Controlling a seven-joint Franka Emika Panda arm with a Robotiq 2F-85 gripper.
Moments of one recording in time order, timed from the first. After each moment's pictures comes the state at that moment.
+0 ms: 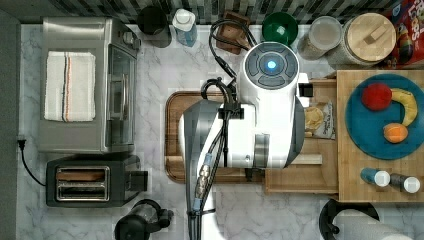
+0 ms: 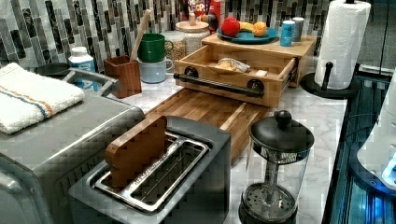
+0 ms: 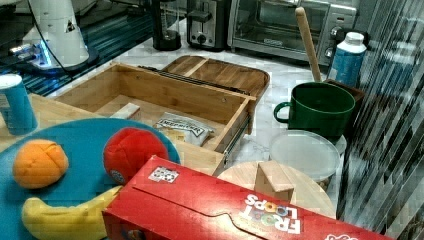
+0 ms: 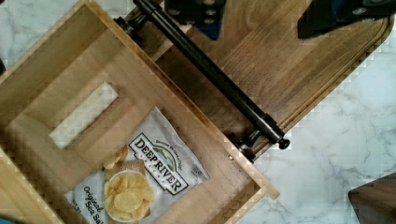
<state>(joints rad) -0.04 0.05 -0.03 -1.86 -0.06 0.26 -0.07</state>
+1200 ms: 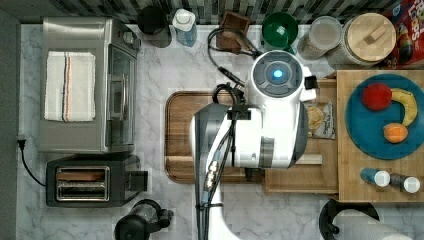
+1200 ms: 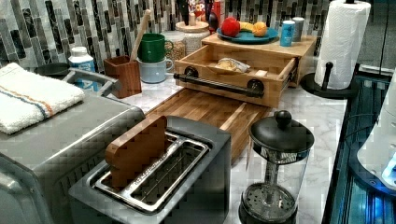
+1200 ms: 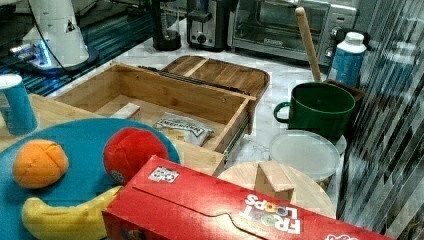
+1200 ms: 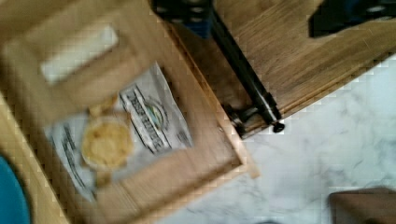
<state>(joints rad) -0.05 0.06 -0.04 -1.93 -0.10 0.41 -0.36</state>
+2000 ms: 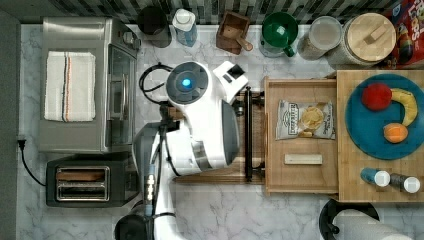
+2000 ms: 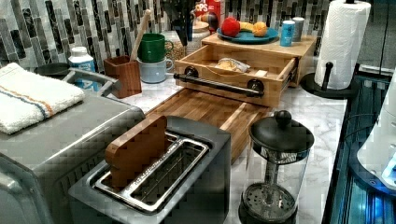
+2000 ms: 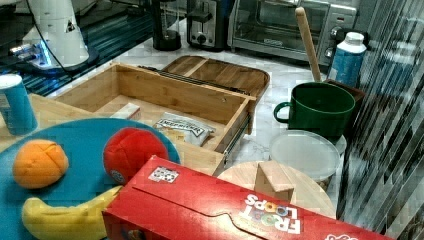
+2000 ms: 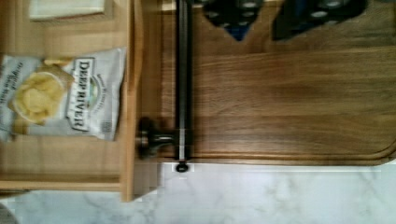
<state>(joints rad) 0.01 0.07 0.11 -1.99 -0.20 0.41 -0.57</state>
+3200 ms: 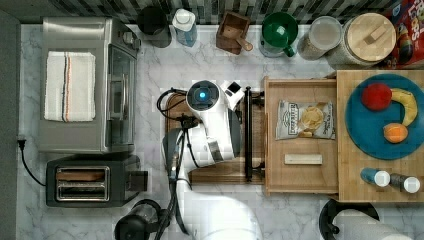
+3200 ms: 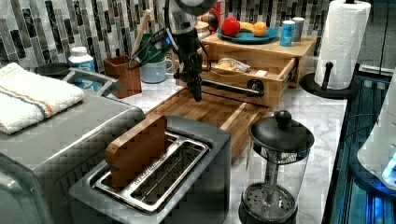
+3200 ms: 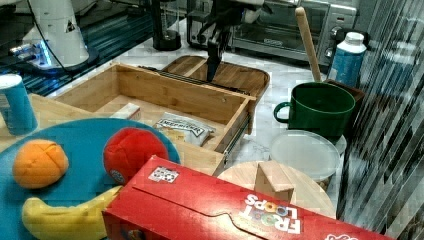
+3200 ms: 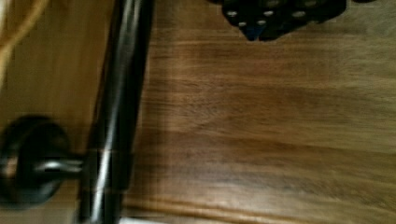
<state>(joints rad) -0.01 0.30 0.09 -2.17 -0.23 0.72 -0.64</state>
